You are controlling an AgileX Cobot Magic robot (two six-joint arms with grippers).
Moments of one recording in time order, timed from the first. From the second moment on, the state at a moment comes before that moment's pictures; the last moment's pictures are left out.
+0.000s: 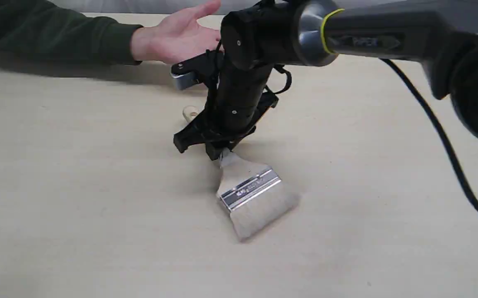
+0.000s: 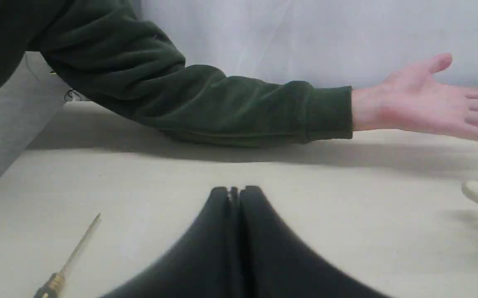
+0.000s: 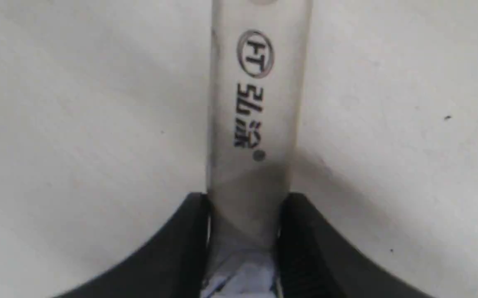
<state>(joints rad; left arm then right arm) 0.00 0.00 0.00 0.07 0.26 -0.07 0.63 2.19 -1.59 0.12 0.86 -0.02</state>
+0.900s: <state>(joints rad) 0.00 0.00 0.00 0.07 0.26 -0.07 0.63 1.92 -1.61 -0.01 0.68 0.05</state>
